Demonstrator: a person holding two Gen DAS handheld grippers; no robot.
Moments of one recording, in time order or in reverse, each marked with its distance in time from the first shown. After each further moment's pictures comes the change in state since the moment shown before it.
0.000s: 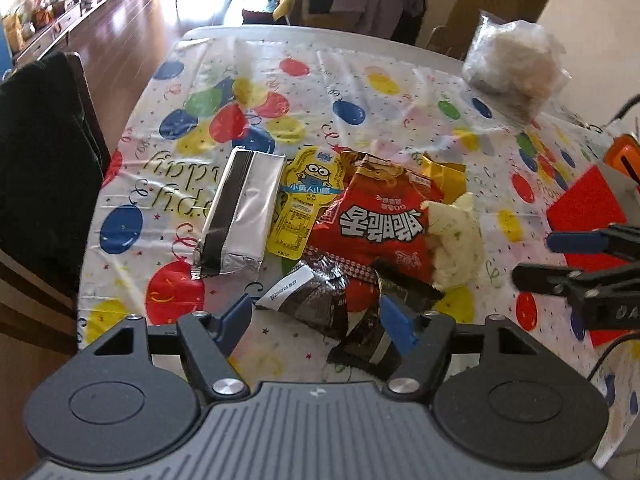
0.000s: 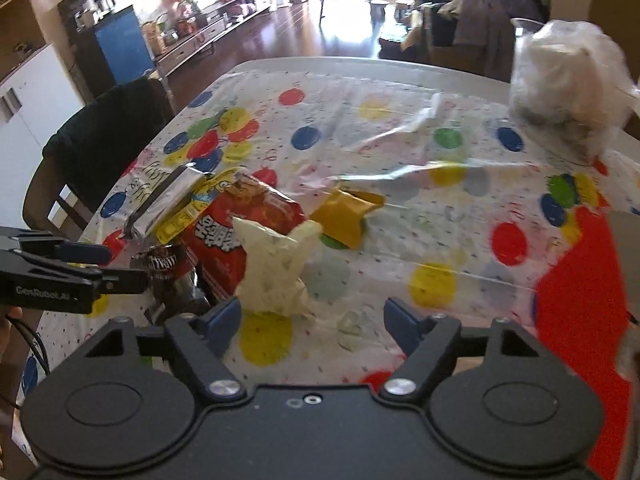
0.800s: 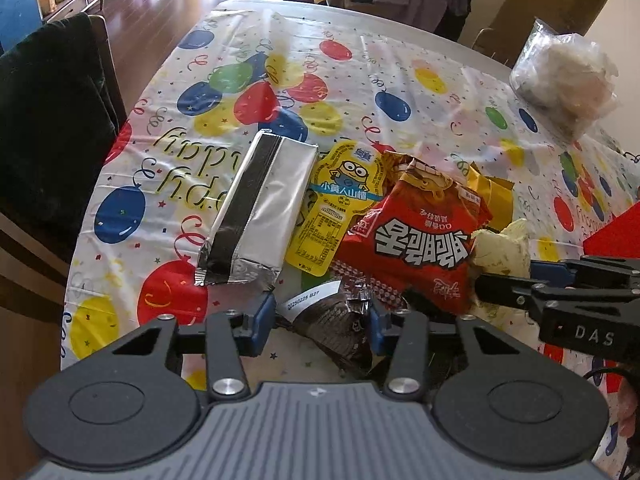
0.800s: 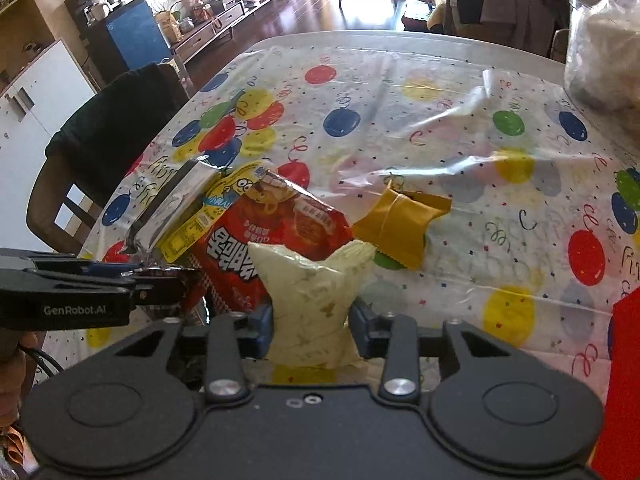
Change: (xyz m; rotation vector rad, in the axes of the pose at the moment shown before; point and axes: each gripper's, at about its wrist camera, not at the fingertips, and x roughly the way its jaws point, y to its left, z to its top) left arm 0.032 0.010 0.012 -0.109 0.038 0.053; right arm 0.053 0.008 0.020 0.031 0.052 0.088
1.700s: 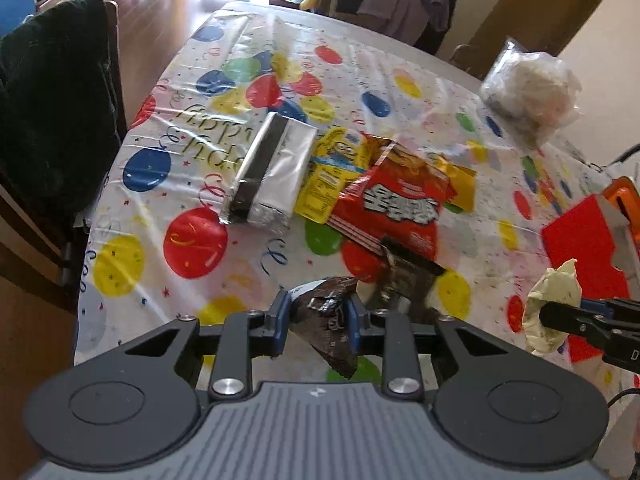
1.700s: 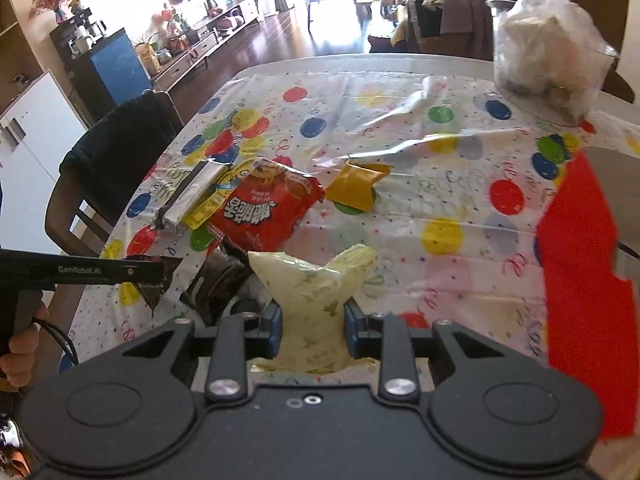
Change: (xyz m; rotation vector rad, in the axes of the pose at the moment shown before) left arm -0.045 0.022 -0.038 -0.035 -0.027 -0.116; right arm -0.091 0.005 -0.059 0.080 -0.078 -0.062
